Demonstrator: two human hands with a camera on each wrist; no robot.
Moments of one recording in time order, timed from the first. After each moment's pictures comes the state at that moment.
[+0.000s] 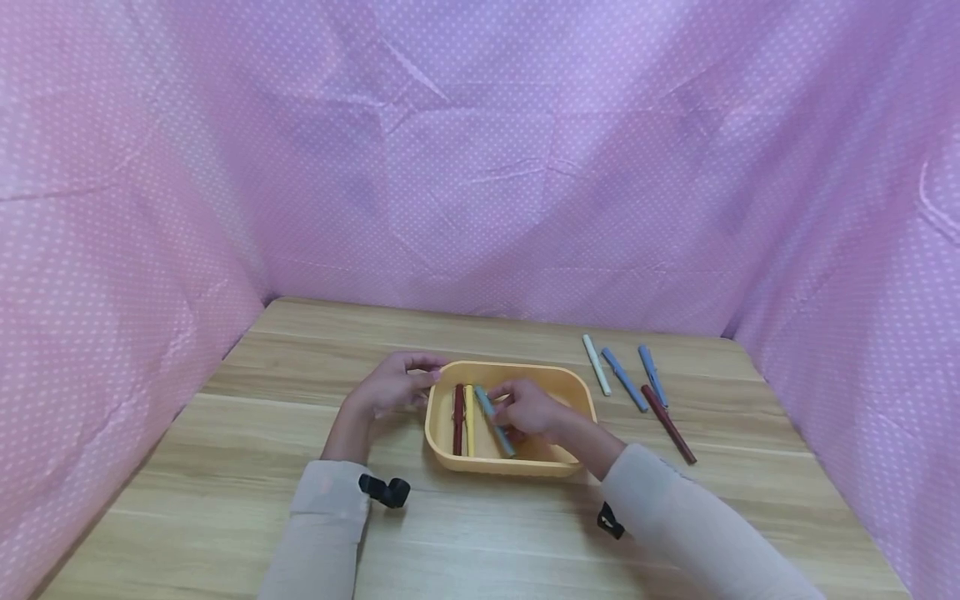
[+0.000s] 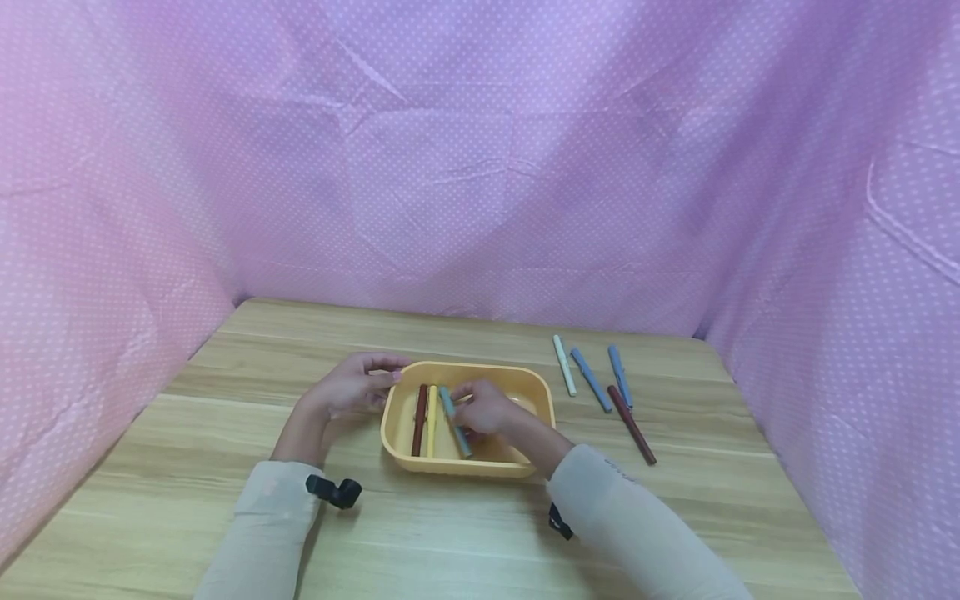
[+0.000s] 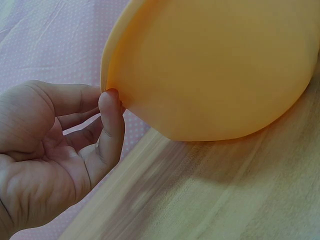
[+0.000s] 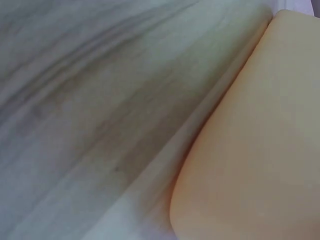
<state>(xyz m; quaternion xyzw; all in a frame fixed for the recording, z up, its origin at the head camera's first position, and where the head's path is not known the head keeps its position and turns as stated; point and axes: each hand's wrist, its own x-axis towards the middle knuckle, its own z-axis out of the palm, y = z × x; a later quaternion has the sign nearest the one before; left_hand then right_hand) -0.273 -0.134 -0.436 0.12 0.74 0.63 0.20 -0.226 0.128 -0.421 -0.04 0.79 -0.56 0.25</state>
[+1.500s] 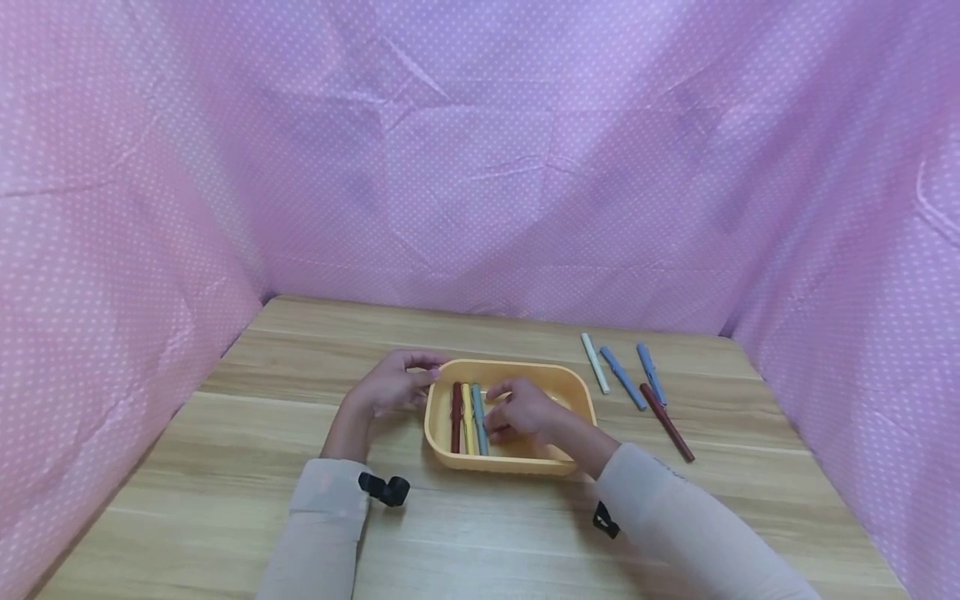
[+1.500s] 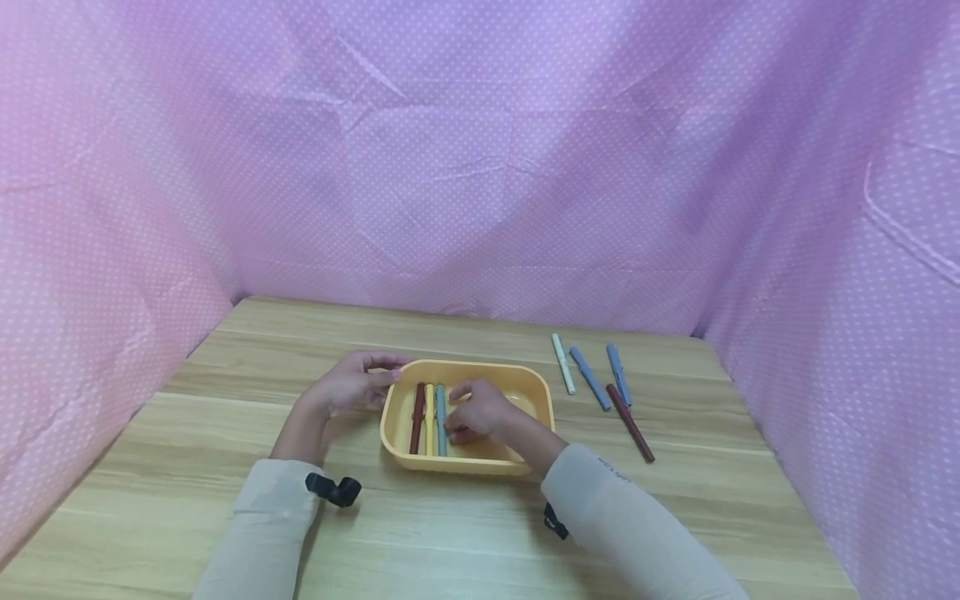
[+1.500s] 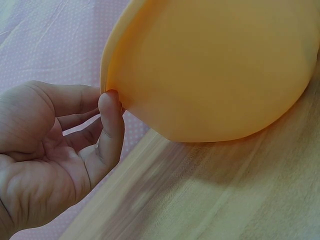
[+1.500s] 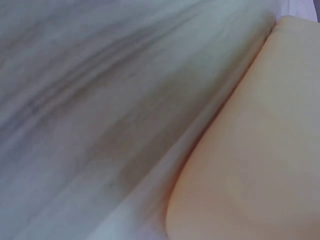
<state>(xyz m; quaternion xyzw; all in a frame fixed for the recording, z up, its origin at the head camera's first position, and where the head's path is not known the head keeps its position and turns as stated) -0.268 -0.131 -0.434 0.11 0.74 0.63 0.20 -0.221 0.120 -0.423 0.01 0.75 -0.61 0.25</state>
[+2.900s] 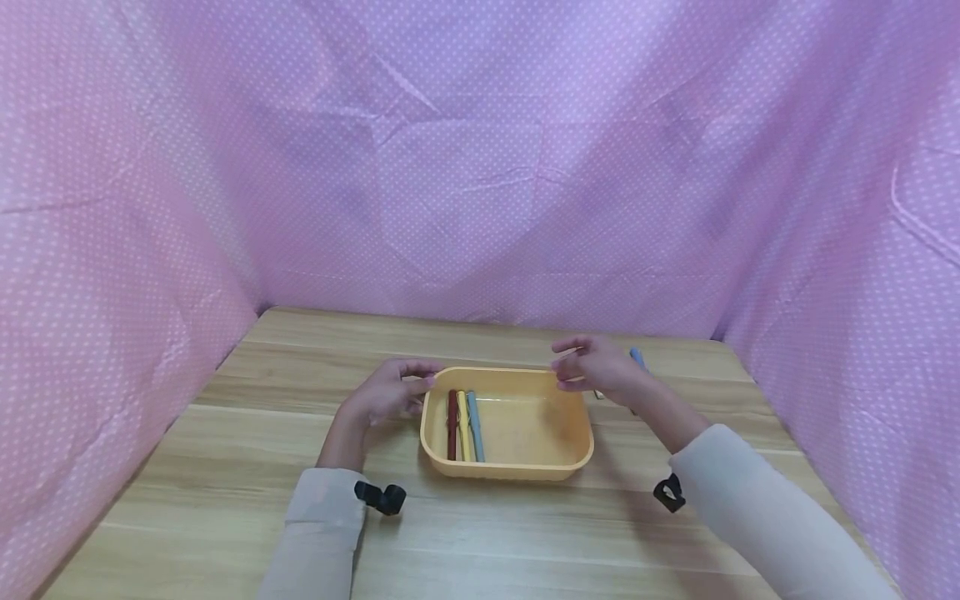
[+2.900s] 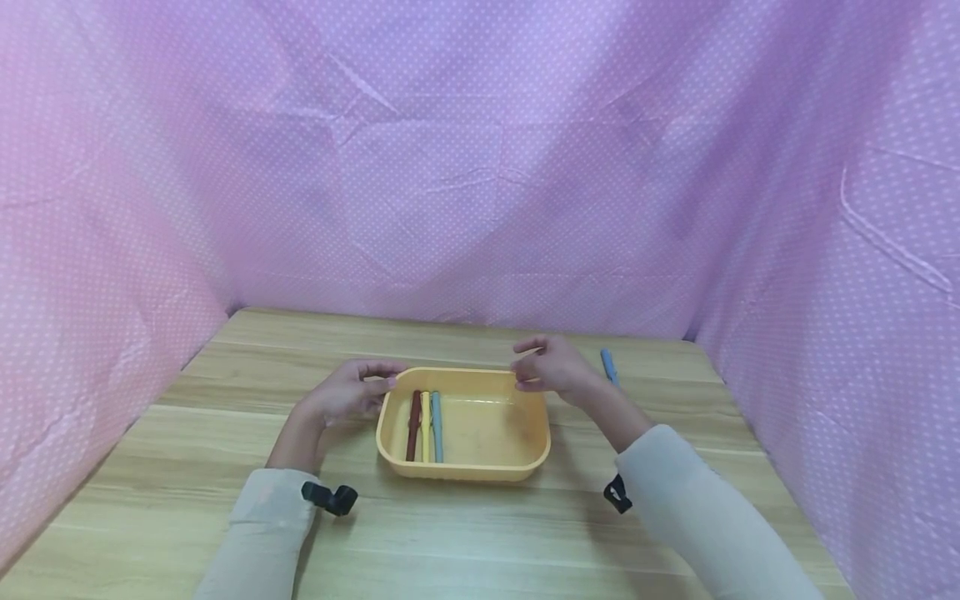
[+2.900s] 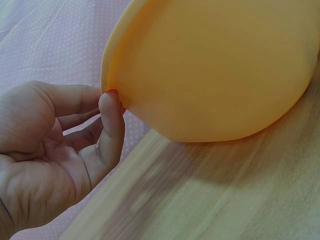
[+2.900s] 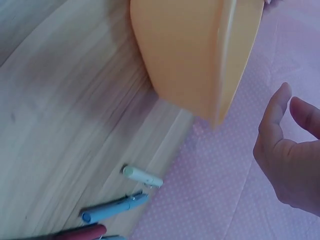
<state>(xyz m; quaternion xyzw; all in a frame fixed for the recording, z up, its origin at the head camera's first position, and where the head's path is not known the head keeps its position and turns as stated) -0.272 -0.132 -0.437 0.11 0.75 0.62 0.20 -0.240 0.222 -0.349 -0.01 0.77 -0.61 0.18</state>
